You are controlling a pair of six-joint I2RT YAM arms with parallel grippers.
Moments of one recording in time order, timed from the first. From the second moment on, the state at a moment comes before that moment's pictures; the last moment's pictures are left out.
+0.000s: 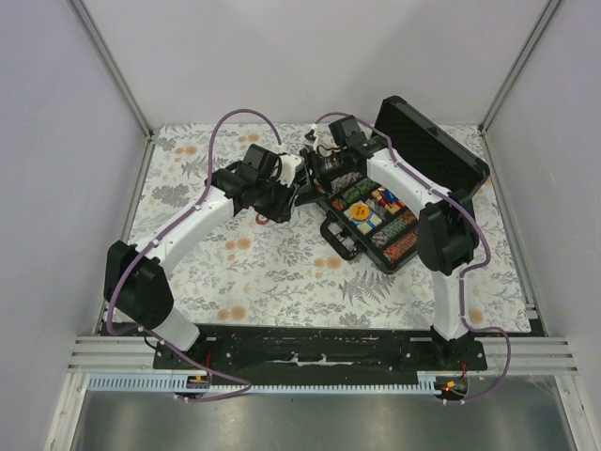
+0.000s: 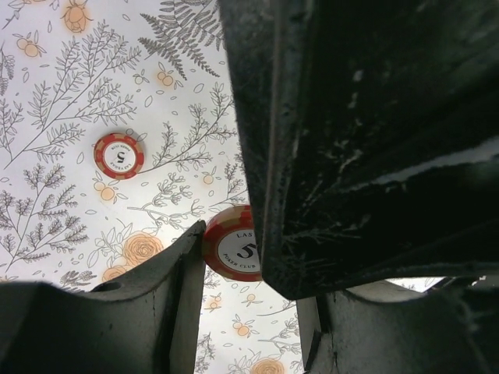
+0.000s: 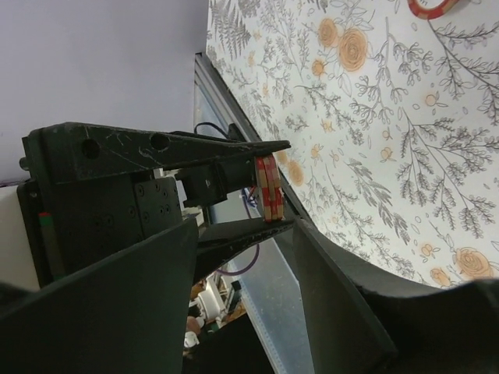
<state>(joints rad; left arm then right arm) -0.54 1.58 1.36 -0.71 0.14 0.03 0.50 2.07 1.84 -0.66 -0.94 0.61</state>
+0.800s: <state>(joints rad) -0.56 1.57 1.36 -0.76 0.17 0.05 0.55 2.15 1.83 -0.64 -1.05 0.59</state>
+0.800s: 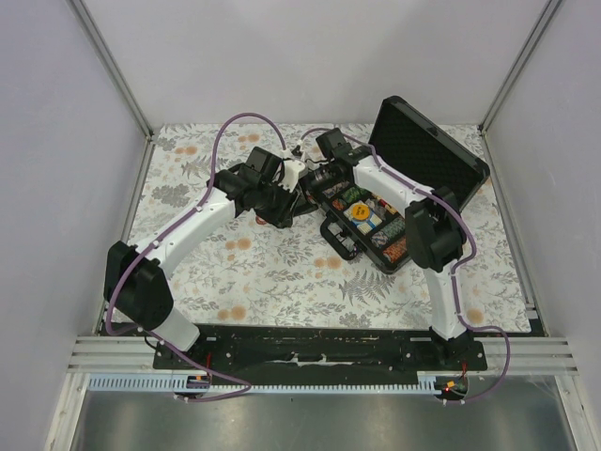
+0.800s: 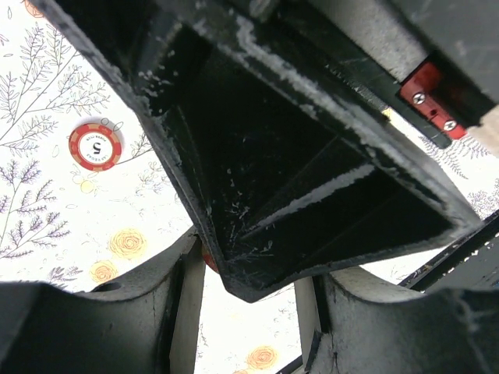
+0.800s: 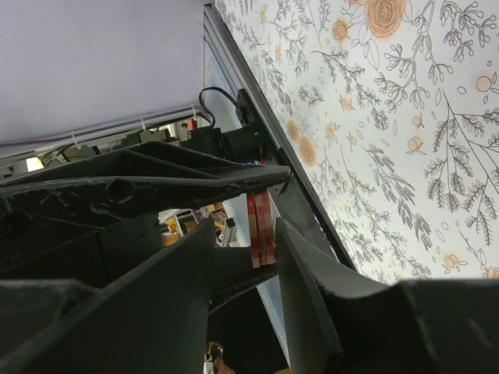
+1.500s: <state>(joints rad) -0.56 1.57 1.36 -0.77 0.16 0.05 0.56 2.20 1.83 -0.63 -1.10 0.56</state>
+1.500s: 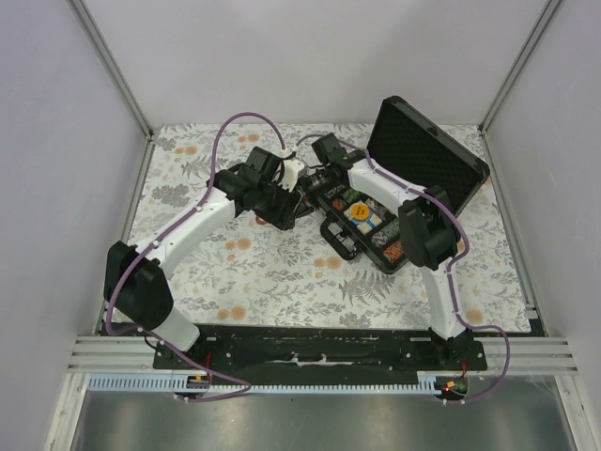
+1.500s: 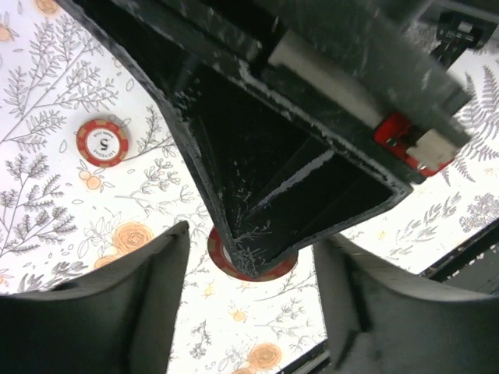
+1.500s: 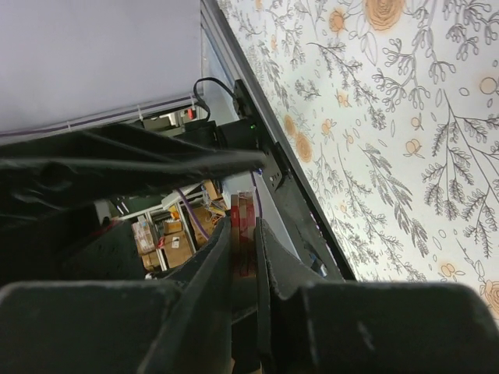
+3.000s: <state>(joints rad) -0.56 1.51 1.26 -0.54 0.02 -0.03 0.41 2.19 1.90 -0.89 -0.37 0.16</state>
